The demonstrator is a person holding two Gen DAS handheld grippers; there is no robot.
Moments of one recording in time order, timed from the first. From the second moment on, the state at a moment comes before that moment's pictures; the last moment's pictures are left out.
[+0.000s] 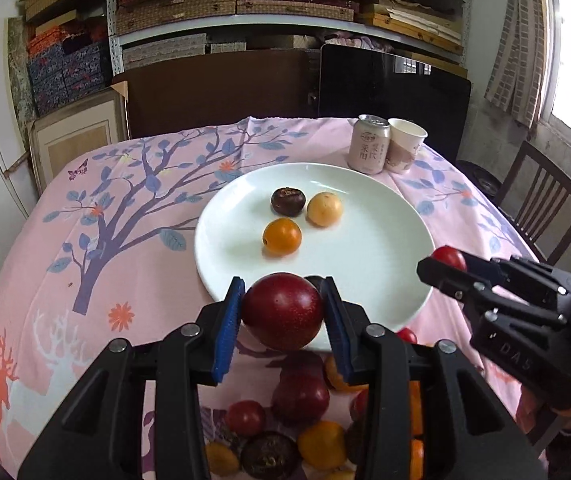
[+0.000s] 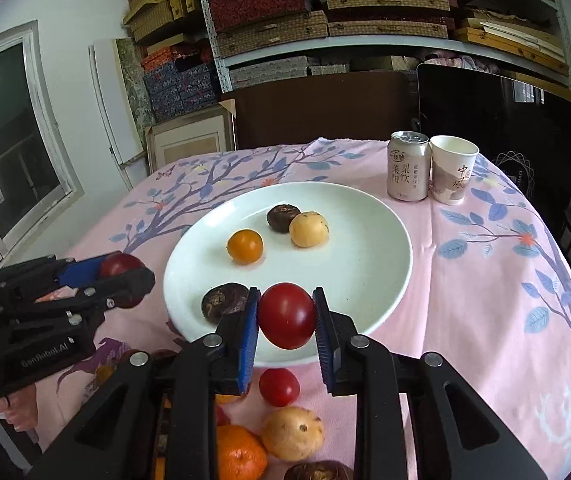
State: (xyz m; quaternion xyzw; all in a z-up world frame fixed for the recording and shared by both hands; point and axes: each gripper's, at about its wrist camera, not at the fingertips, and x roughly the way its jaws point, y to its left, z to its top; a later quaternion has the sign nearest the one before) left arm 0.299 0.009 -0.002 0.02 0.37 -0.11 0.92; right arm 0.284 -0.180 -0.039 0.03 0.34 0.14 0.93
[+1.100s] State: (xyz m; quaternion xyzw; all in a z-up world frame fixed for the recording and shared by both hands) left arm 0.261 0.050 -0.014 0.02 0.38 -0.07 0.92; right arm 0.220 -0.210 -0.033 0.05 0.38 0.12 0.91
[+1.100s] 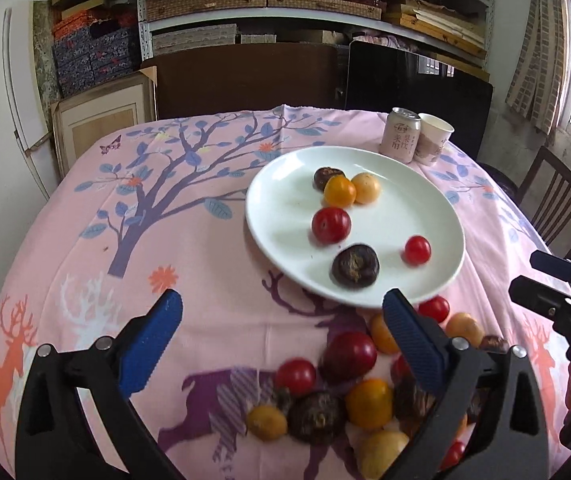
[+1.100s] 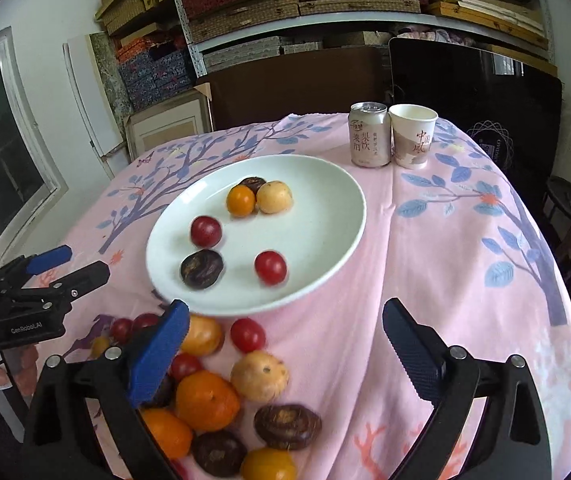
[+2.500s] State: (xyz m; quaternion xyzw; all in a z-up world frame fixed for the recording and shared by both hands) left arm 0.187 0.012 -0.093 0.06 0.44 -0.15 0.88; right arm 0.060 -0.191 -0.090 -0.03 0.42 0.12 0.90
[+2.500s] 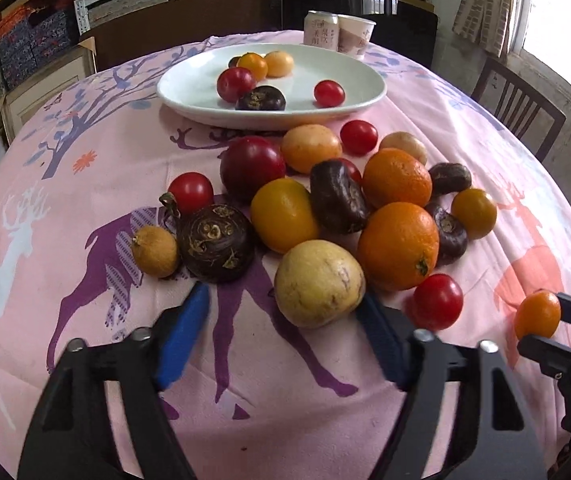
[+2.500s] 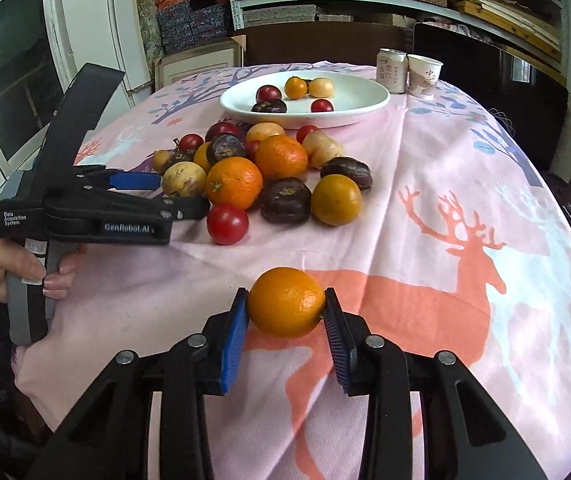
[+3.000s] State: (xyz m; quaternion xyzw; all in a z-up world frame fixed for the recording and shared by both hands) left arm 0.181 0.041 -0.088 -0.03 0.43 -0.19 0.88; right arm 0.054 -0.186 -0.091 -0.02 0.42 0.14 0.90
